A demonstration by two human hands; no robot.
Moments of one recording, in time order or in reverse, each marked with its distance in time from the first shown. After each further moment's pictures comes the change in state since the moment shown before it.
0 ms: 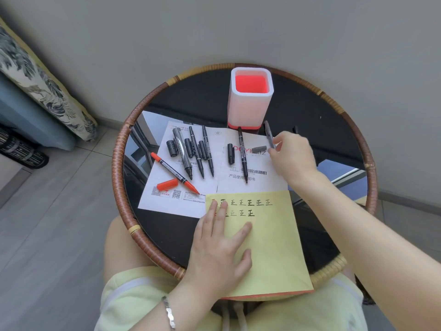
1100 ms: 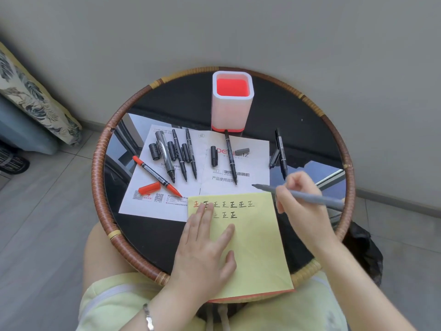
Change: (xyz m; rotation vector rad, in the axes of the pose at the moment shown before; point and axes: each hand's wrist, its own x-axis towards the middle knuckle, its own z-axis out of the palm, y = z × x) left_hand 0.001 0.006 0.002 0.008 0.018 0.007; right_hand -0.101 0.029 -0.033 0.796 -0.066 0.012
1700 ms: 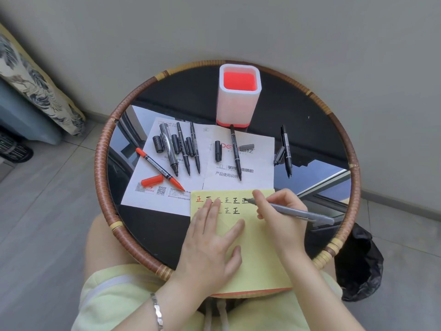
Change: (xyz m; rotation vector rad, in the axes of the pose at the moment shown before) left_hand 0.004 0.005 0.003 -0.030 -0.022 0.010; right_hand -0.011 0.029 0.044 0.154 0.280 0.082
